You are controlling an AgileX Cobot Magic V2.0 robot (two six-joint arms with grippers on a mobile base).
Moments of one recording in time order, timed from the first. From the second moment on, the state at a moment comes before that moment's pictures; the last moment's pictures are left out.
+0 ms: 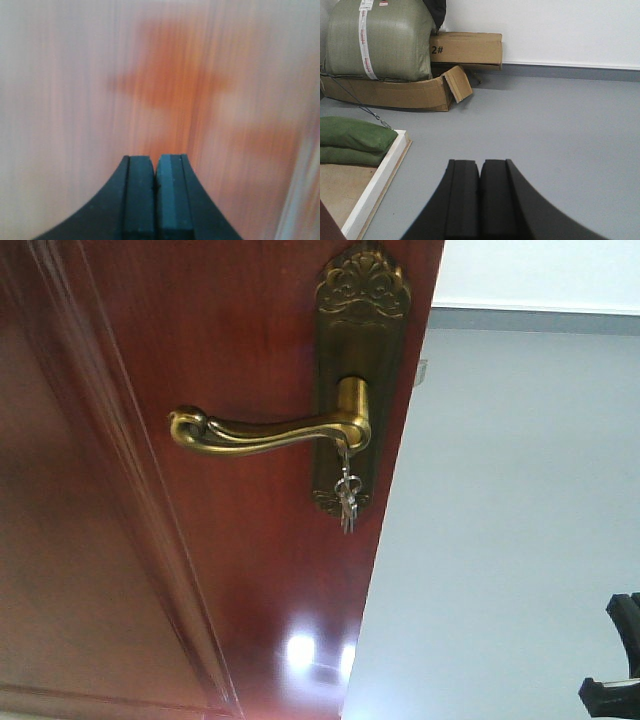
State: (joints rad) left arm -0.02 0.16 -0.23 -0.30 0.14 0.15; right arm 0.06 -0.01 0.03 0.07 0.38 -0.06
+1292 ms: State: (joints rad) left arm -0.02 -0.01 0.03 -0.11 0.03 -0.06; right arm 0.06 -0.01 0.03 0.07 0.38 -0.06
